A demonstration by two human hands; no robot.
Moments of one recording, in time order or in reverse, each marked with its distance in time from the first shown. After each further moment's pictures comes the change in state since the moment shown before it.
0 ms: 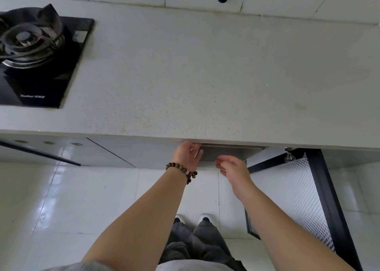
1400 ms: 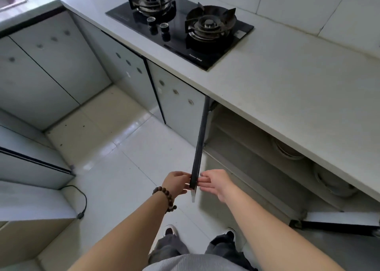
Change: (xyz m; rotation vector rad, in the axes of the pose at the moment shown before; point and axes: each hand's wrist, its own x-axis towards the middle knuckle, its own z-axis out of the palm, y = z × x) left_hand -0.199 -0.040 -0.267 0.403 0.448 0.245; right_hand -0.172 0.051 0.180 -0.381 -0.668 0.203
